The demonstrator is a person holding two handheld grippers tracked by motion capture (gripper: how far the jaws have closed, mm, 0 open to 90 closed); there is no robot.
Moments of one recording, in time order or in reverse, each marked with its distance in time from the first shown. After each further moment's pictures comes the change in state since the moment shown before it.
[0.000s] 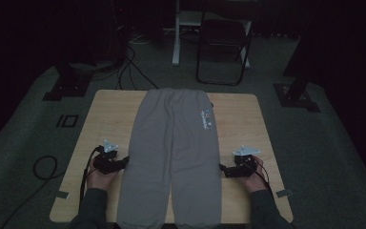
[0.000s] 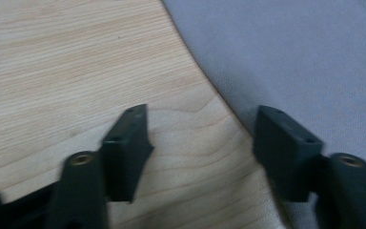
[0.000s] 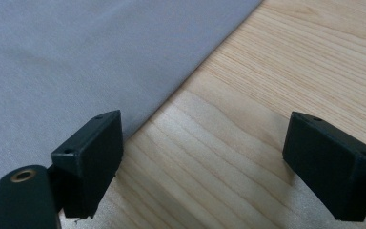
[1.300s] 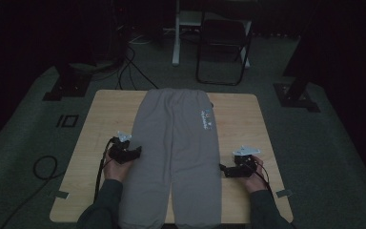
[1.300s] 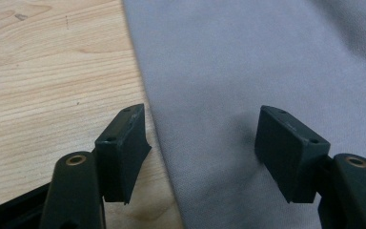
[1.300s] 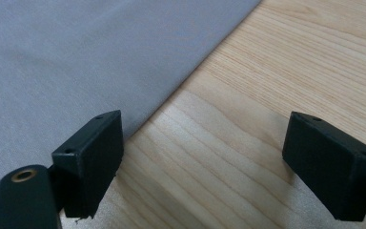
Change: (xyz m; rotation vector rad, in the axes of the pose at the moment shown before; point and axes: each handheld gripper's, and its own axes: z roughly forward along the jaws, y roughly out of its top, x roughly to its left) left arm -0.025 0.036 0.040 -0.036 0.052 -0.065; right arm 0.000 0.000 0.000 -0.001 -0.004 0.004
